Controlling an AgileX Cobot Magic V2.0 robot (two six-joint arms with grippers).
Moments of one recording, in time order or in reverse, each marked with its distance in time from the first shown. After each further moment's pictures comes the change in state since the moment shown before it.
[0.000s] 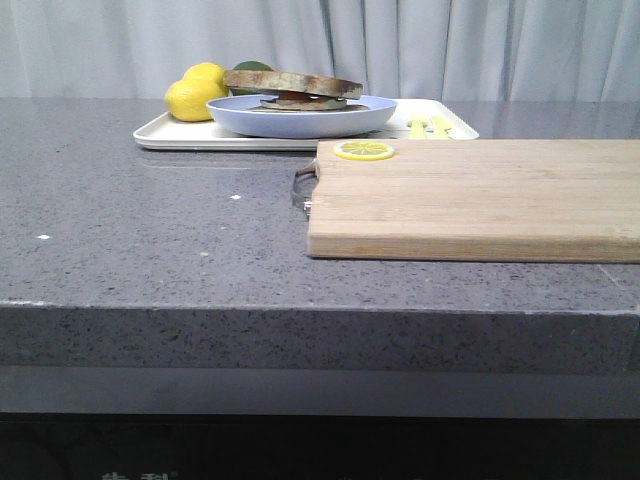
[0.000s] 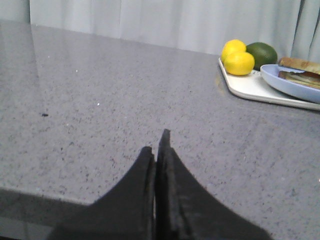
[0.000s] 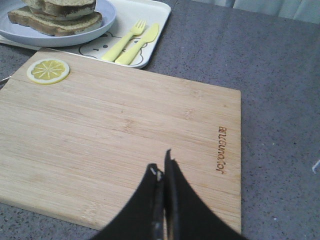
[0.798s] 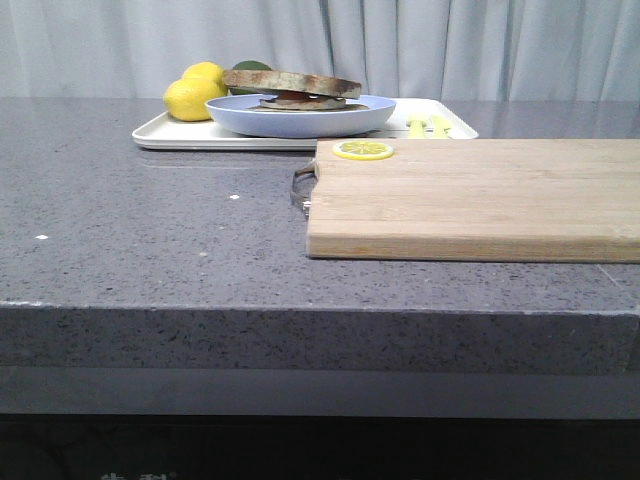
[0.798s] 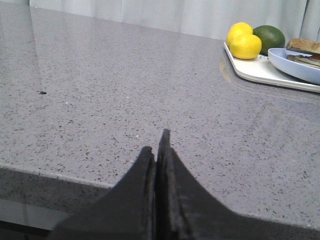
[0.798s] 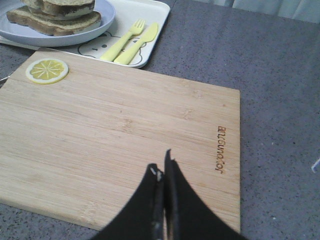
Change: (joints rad) left arm 0.000 0.000 0.050 -0.004 -0.034 0.000; right arm 0.000 0.000 0.000 0.000 0.000 0.000
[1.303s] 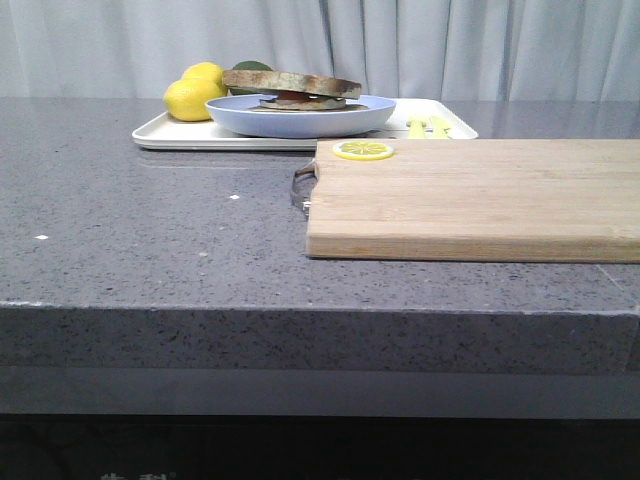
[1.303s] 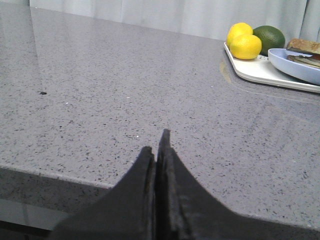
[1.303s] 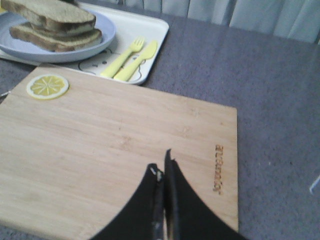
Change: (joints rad) left arm 0.000 0.000 0.000 0.000 -0.001 0.000; right arm -0.001 -0.003 0.038 -0.013 -0.119 0.000
